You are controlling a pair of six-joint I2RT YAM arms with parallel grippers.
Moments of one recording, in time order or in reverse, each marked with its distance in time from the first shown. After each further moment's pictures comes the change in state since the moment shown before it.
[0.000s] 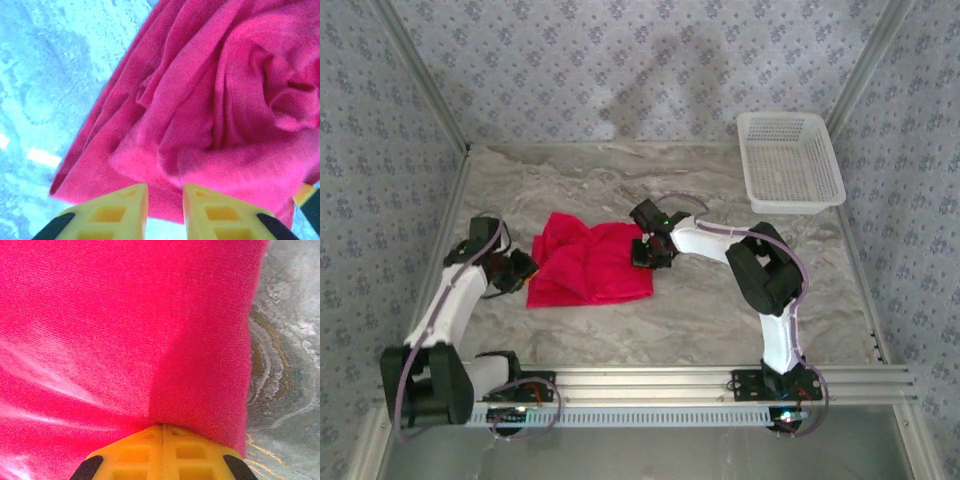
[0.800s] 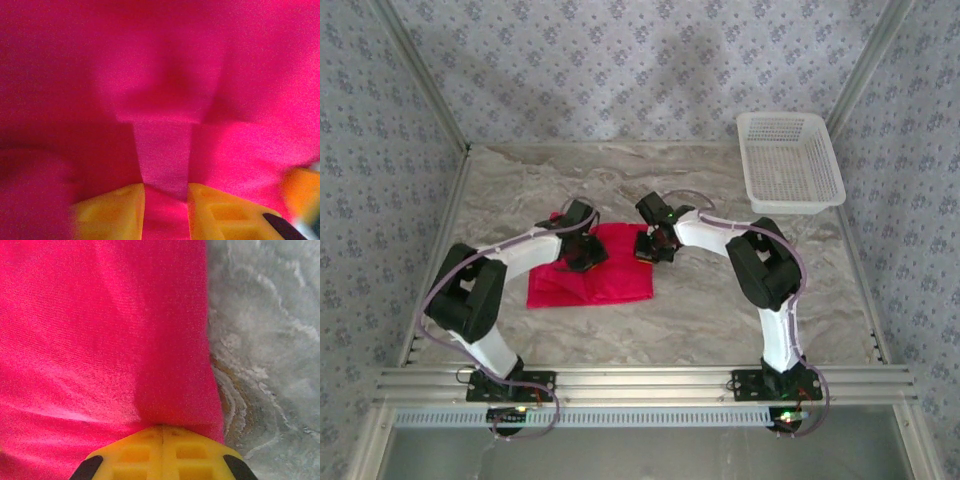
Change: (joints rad) left arm -0.509 0.559 0.200 0.346 -0.111 -0.192; right arm -0.053 0.034 0.039 -0.002 -0.008 0.064
